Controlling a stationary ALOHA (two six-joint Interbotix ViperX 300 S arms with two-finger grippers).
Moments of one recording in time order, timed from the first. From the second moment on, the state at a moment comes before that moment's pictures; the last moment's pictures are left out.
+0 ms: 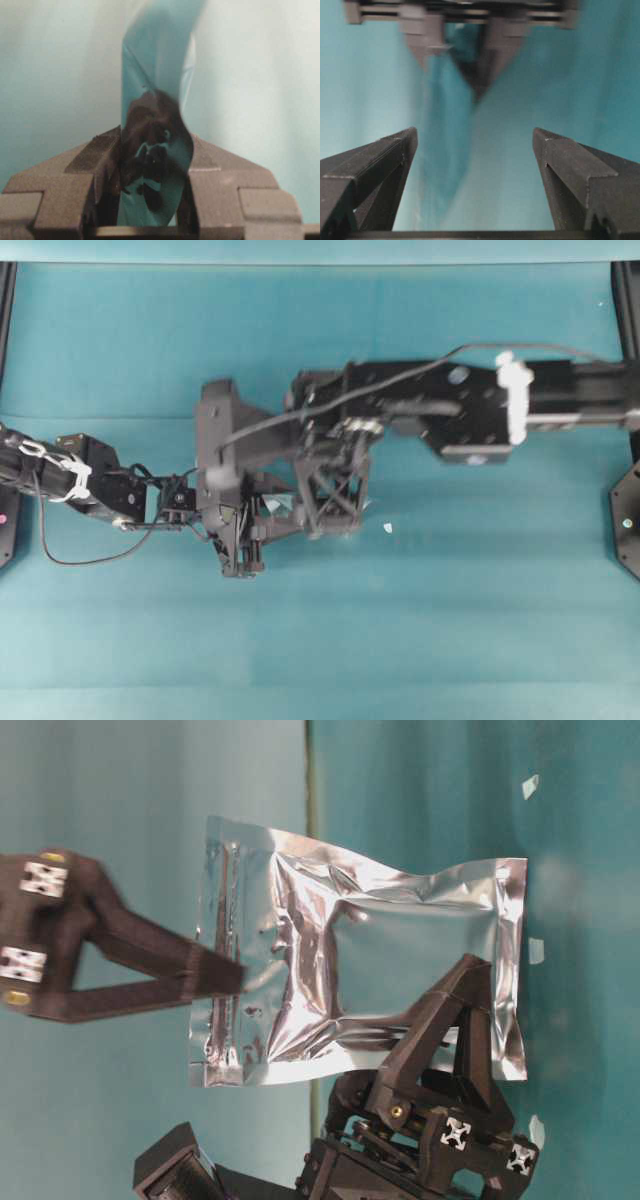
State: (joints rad) left arm 0.01 0.34 0.85 0.02 -0.84 -0.05; right arm -0.05 0.22 -0.11 0.01 1.16 -0.15
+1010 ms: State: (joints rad) left arm 0.01 0.34 0.85 0.02 -0.84 -0.05; right arm -0.01 -0.15 0.19 0.01 0.91 0.02
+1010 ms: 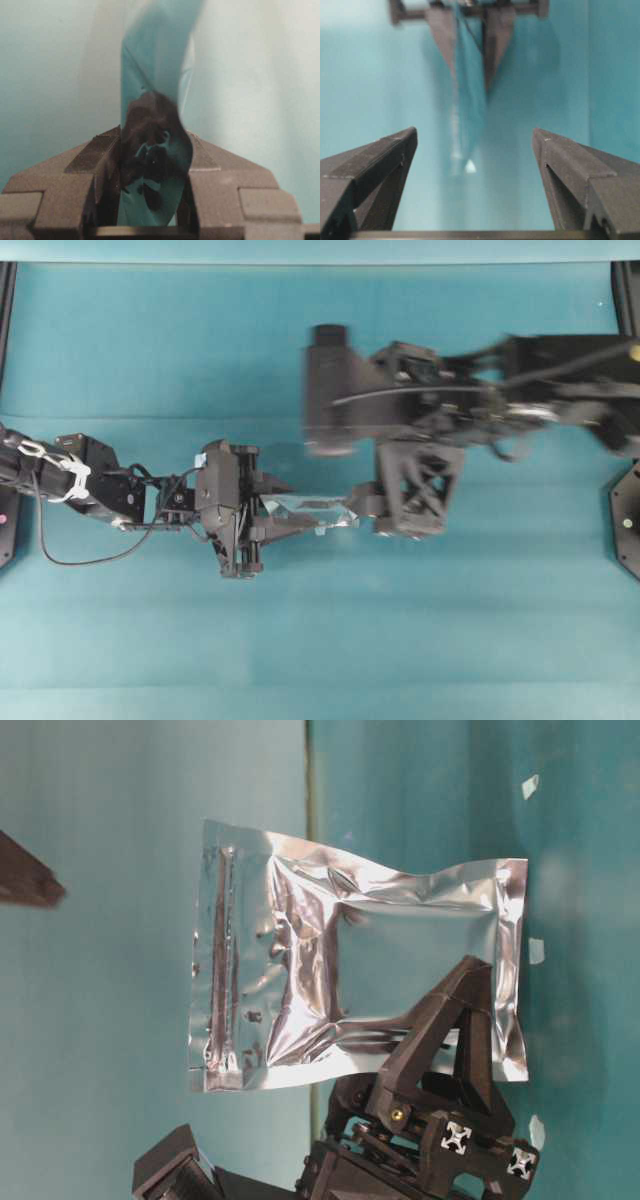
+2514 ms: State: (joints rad) left arm 0.00 0.32 0.85 0.02 -0.80 -0.04; right arm 0.03 -0.53 0.58 0.01 0.50 0.09
